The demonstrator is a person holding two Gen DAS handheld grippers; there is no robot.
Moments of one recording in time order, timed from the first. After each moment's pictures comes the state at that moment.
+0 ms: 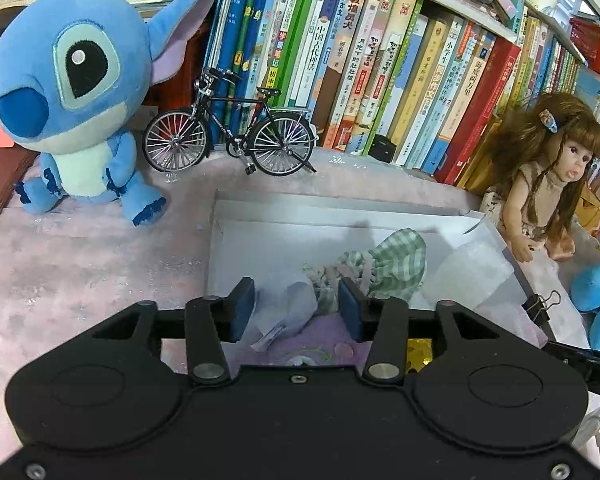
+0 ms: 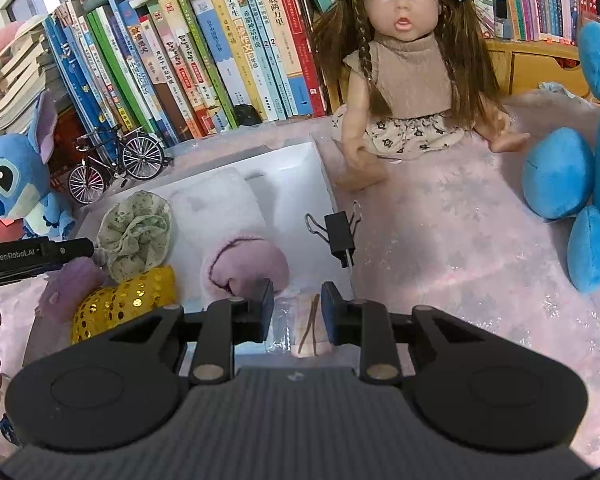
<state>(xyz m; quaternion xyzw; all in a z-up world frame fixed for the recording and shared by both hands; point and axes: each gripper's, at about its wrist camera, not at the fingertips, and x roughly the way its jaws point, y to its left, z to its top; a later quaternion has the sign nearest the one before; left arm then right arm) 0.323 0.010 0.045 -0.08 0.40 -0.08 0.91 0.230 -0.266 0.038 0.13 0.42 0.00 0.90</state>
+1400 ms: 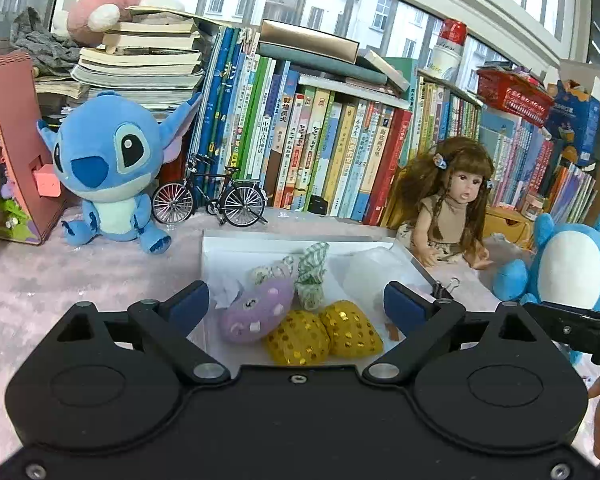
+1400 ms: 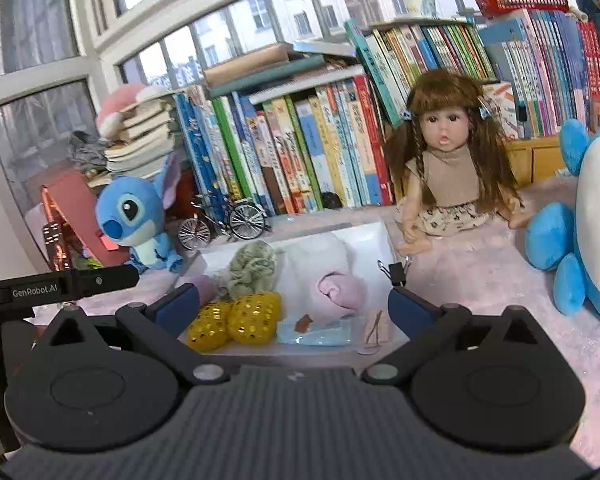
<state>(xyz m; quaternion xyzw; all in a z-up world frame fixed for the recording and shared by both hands) 0.165 0.025 0.103 -0.08 0.27 -0.13 0.95 0.119 -0.252 0.097 0.12 0.26 0.09 0.95</state>
